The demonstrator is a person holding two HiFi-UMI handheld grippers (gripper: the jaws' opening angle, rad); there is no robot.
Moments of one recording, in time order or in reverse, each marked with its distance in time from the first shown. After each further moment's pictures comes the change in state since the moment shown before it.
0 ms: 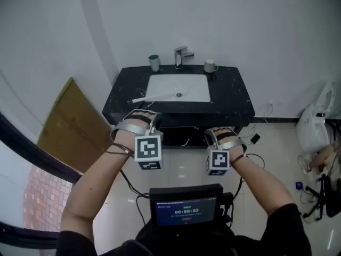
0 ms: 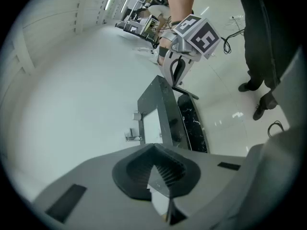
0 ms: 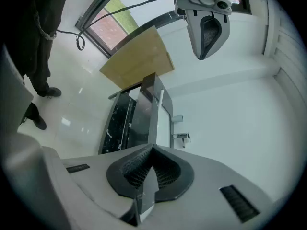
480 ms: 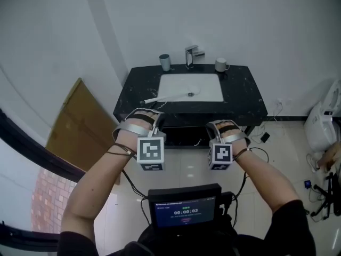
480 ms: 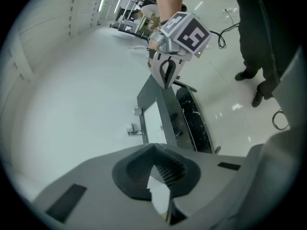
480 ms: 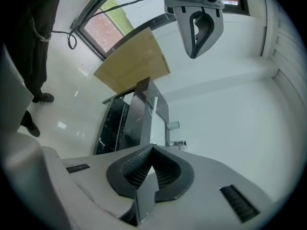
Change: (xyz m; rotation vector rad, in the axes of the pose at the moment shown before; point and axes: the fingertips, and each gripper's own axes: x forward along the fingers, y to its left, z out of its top) left arm -0.008 0.001 -0.063 0.070 0.015 0.037; right arm 0.041 -0.036 0.048 -0.076 0.021 -0.085
